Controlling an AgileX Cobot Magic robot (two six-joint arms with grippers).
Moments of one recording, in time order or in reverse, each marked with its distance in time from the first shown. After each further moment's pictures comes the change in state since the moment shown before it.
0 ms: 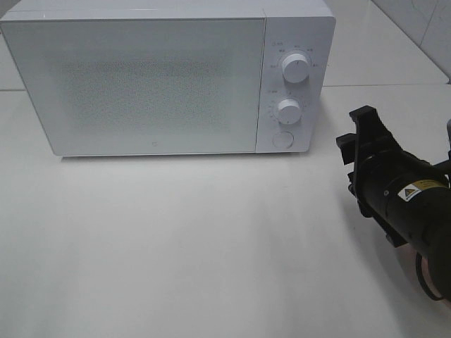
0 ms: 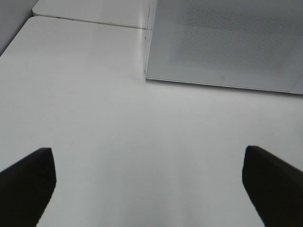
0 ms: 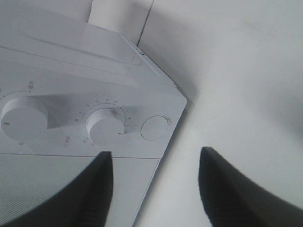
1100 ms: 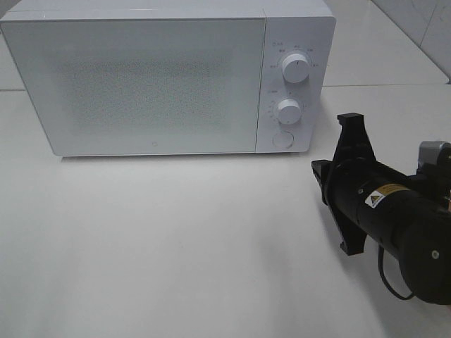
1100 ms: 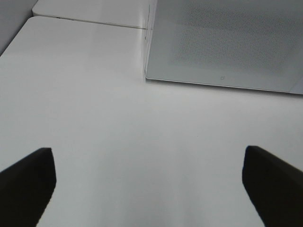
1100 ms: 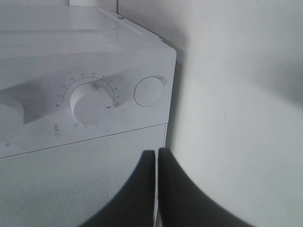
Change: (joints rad) left arm 0.000 0.000 0.000 0.000 0.000 0.000; right arm 0.000 0.122 -0.057 -0.142 0.027 0.393
